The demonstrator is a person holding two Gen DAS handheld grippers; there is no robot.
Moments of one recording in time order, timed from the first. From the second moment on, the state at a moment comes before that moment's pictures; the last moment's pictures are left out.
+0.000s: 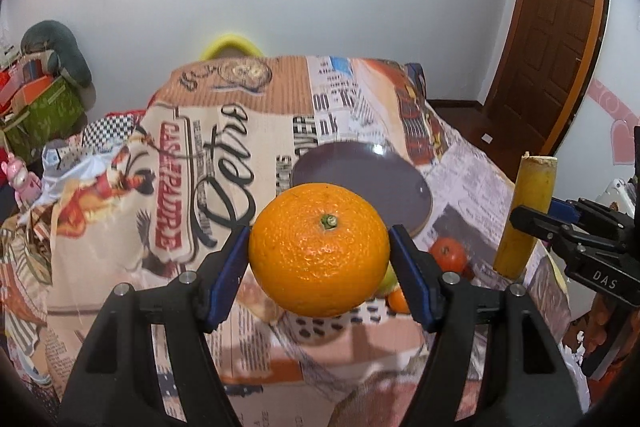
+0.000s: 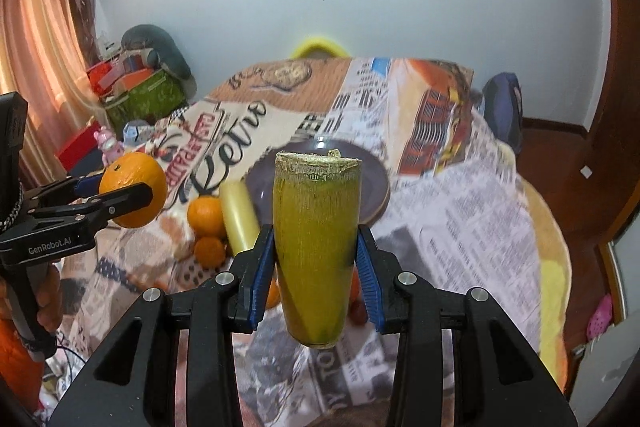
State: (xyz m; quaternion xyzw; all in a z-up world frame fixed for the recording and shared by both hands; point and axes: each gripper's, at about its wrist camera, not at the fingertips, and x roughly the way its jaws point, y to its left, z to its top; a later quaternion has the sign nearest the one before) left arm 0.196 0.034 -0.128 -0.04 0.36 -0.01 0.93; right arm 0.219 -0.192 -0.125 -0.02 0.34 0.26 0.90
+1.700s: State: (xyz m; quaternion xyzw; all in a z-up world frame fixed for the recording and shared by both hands) left arm 0.376 0.018 -0.207 -0.01 0.47 -0.03 0.88; right arm 0.369 -0.146 -0.187 -0.06 0.41 0.27 0.87
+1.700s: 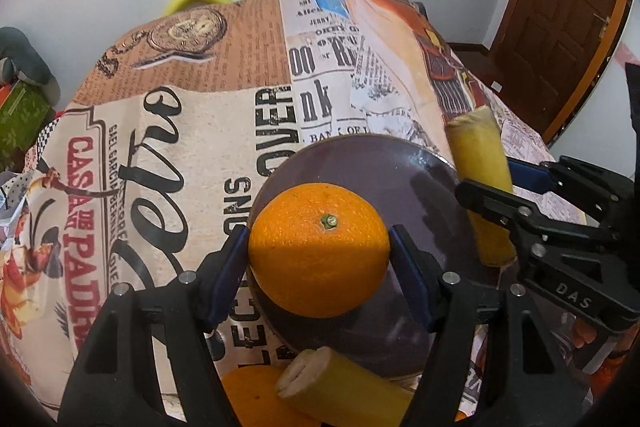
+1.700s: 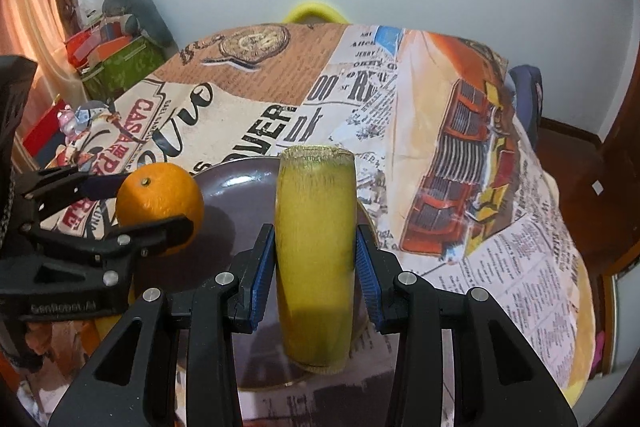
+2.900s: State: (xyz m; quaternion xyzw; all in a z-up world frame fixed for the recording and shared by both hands) left arm 0.267 0.049 -0.115 -0.03 0.37 0.01 0.93; right arm 0.276 -0.151 -0.119 -0.07 0.34 0.27 0.90
